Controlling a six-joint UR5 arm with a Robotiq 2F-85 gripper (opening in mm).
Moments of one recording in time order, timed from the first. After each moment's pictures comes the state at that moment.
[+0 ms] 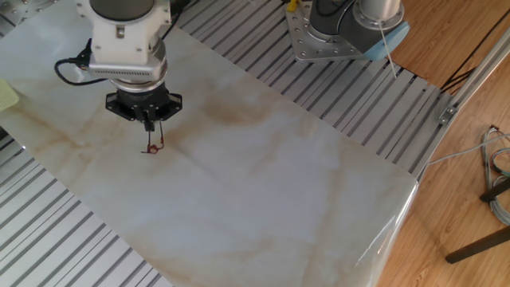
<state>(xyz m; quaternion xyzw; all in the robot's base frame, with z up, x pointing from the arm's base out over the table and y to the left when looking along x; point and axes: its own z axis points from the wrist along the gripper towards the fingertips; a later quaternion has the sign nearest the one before) 0.583 -0.067 0.129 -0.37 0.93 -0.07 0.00</state>
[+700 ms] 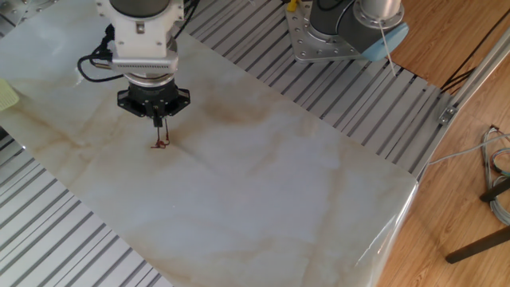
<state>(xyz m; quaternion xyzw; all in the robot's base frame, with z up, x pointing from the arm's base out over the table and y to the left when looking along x) 0.560 -0.070 0.113 -0.40 0.92 -0.07 0.01</state>
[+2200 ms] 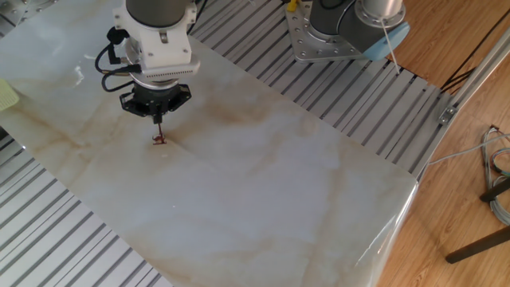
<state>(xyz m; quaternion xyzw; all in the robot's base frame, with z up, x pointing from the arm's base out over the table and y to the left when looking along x) 0.560 -0.084 0.106 -0.49 0.86 -0.11 -0.02</state>
